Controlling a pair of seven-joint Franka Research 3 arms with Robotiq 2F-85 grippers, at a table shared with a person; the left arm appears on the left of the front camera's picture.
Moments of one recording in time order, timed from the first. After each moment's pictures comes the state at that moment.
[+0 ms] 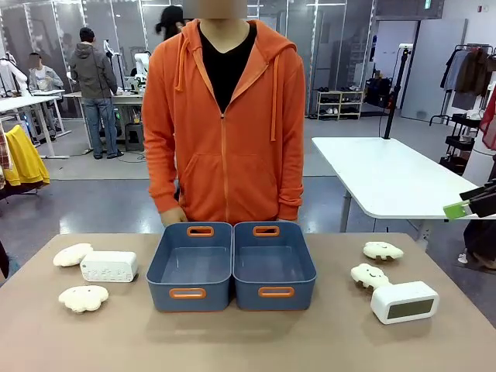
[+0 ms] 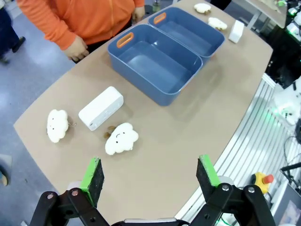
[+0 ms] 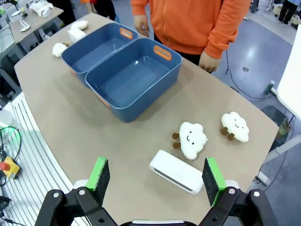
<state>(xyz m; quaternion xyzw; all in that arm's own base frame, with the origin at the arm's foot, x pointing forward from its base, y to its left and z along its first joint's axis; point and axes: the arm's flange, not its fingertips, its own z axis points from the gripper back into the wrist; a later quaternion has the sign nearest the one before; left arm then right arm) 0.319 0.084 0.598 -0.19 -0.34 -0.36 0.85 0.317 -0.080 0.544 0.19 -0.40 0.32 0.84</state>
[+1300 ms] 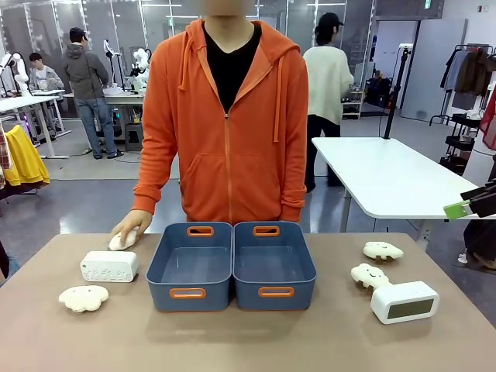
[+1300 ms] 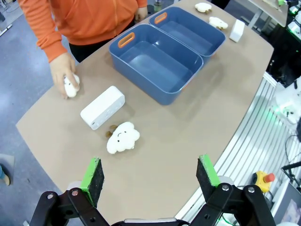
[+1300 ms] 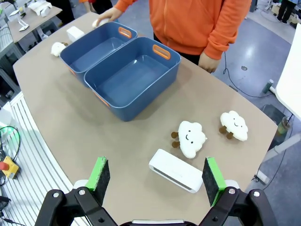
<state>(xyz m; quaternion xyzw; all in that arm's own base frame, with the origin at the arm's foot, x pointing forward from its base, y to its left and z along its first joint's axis) 0.316 0.085 0.602 -0.18 -0.34 -0.36 0.85 0.316 -0.080 0.545 0.19 -0.40 0.32 0.84</state>
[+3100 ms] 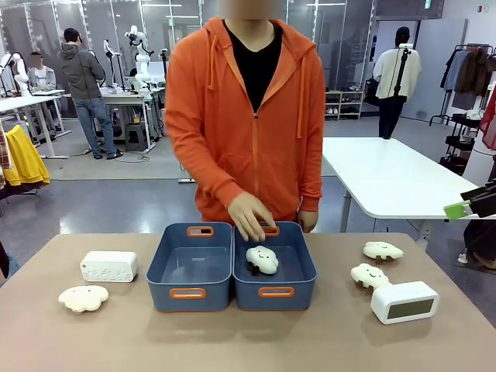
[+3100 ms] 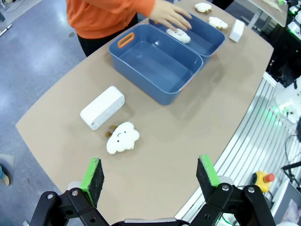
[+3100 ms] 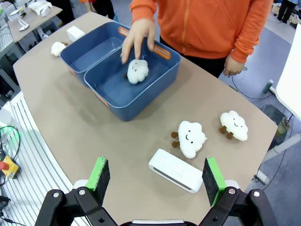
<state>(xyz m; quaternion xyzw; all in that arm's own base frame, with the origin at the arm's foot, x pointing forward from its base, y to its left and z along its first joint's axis) 0.315 0.085 0.602 -0.18 -0.34 -0.36 0.85 0.316 -0.080 0.545 0.19 -0.40 0.32 0.84</state>
